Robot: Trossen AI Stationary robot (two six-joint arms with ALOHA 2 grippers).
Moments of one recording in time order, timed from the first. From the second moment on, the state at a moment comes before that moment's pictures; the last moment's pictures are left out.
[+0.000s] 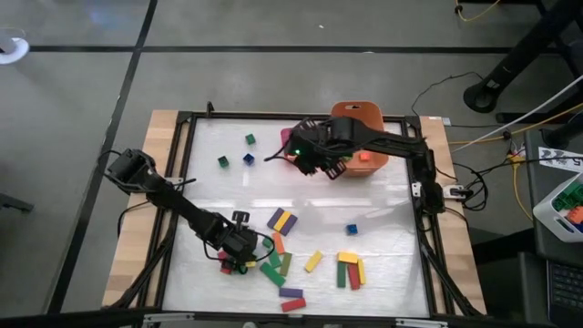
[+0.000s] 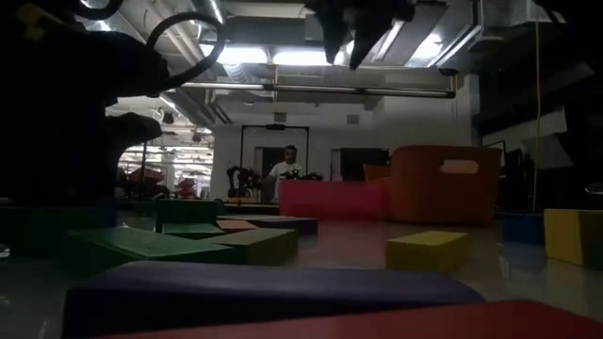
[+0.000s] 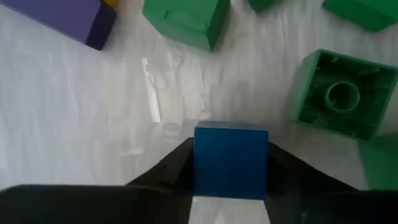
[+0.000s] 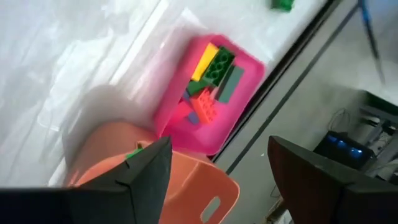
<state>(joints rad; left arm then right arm) -0.54 1.68 0.88 -0.49 -0.24 -0.36 -0.06 2.04 2.34 -1.57 0.39 -0.80</state>
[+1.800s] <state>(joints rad) 0.24 2.11 1.33 0.82 -0.13 0.00 0.46 1.24 1.03 -0.73 0.21 -0.15</state>
